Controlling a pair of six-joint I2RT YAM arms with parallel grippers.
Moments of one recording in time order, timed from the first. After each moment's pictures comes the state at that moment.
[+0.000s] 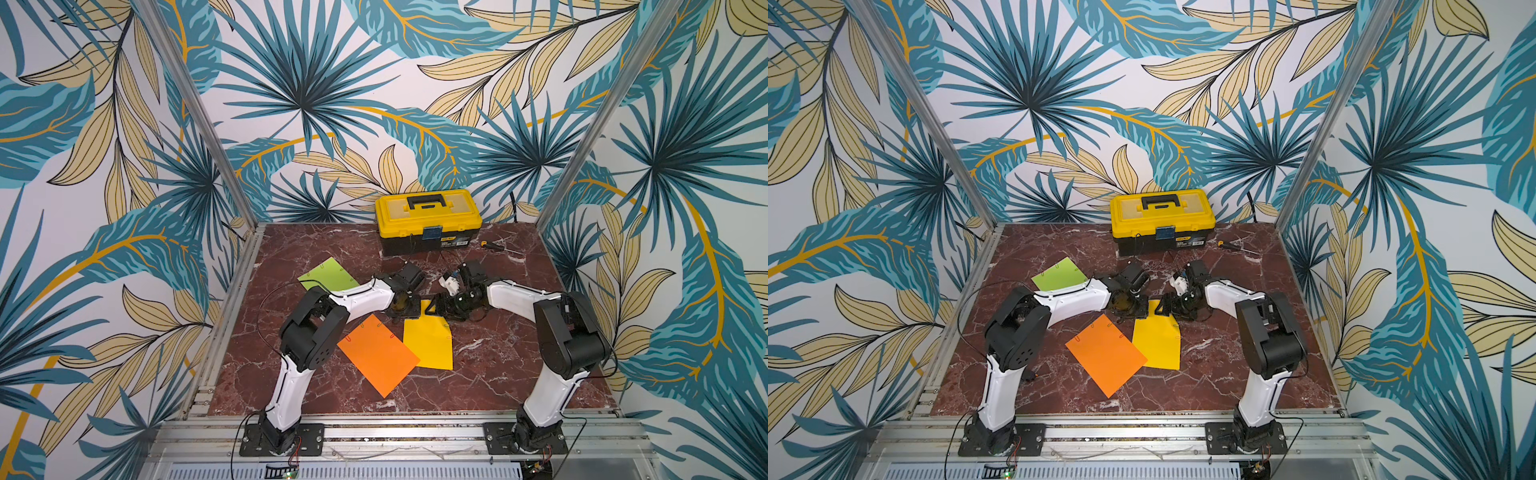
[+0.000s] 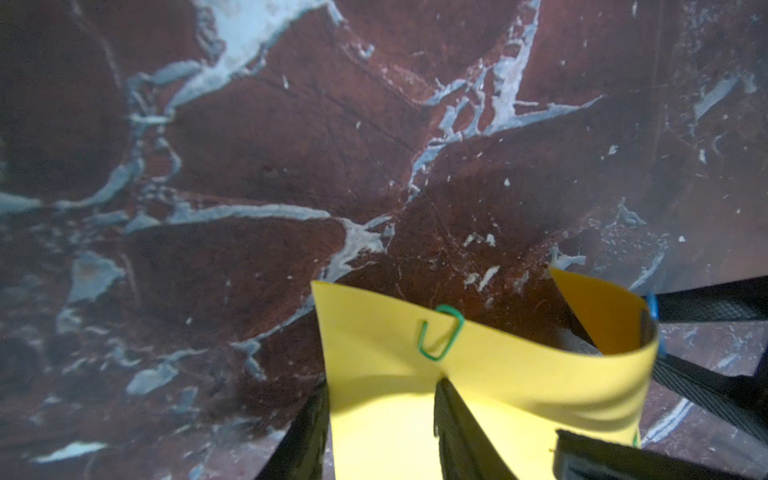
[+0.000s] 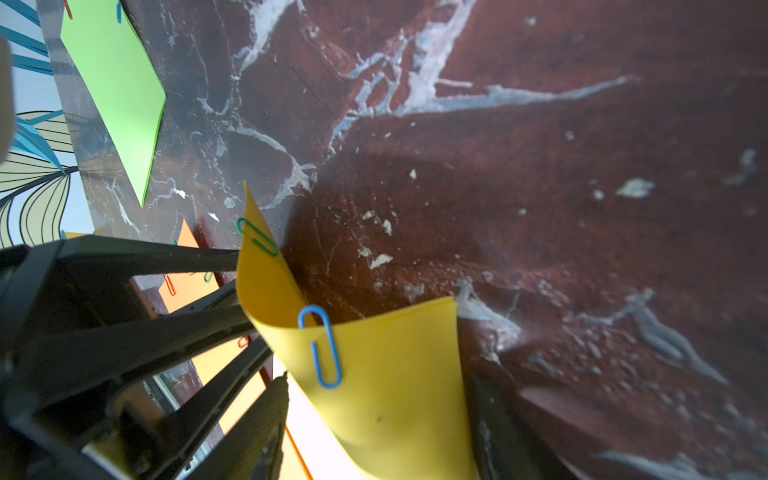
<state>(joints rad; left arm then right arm) -0.73 2.09 1.50 -0.56 0.10 -0.69 0.26 1.82 1.06 -0.44 -0.52 0.33</state>
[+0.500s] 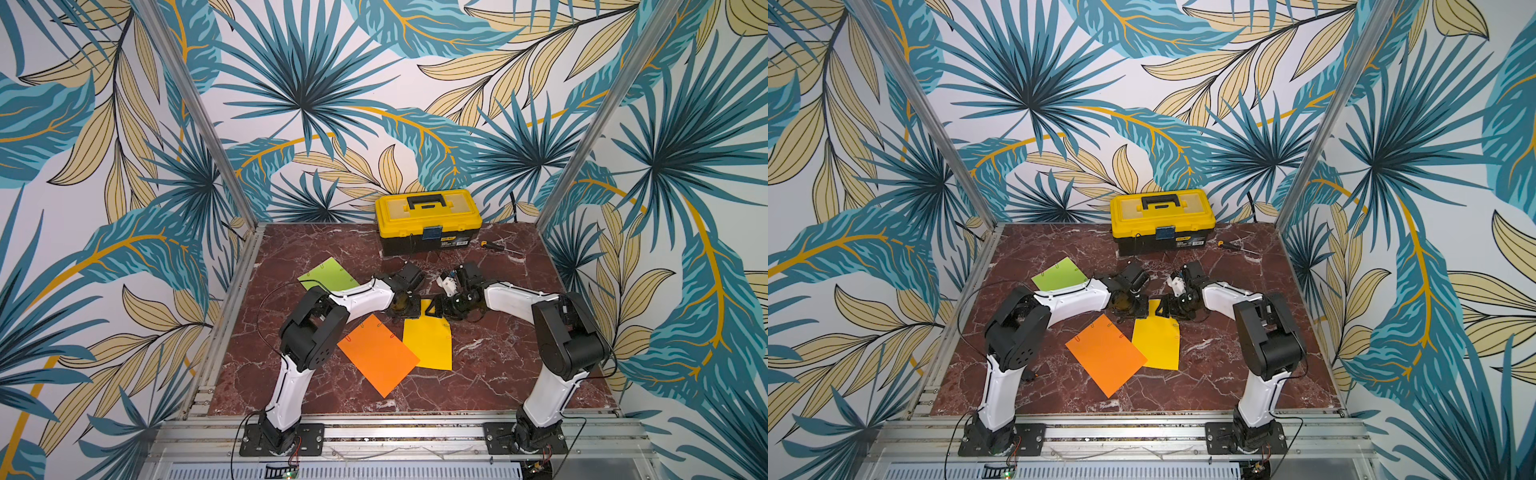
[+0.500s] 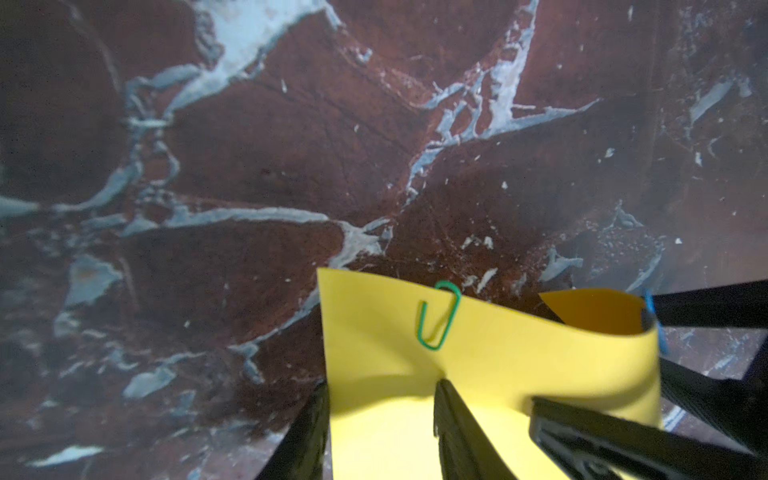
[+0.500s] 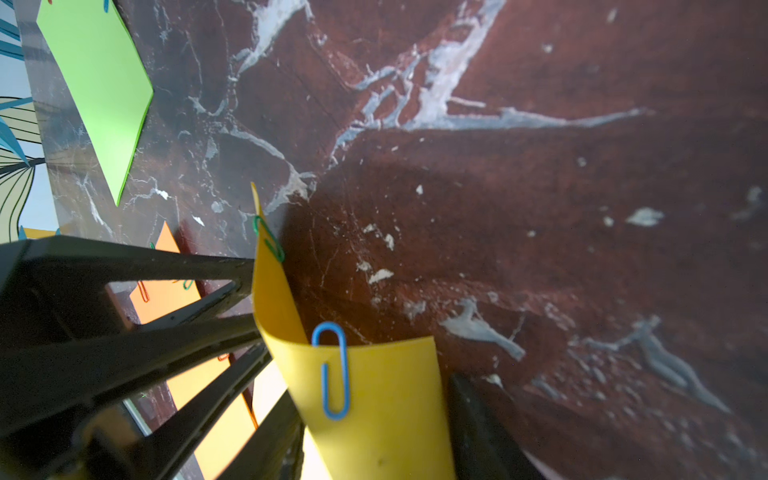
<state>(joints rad) -0.73 2.09 1.50 -0.56 0.10 -0.69 0.29 1.82 1.04 -0.39 -0.47 0.31</state>
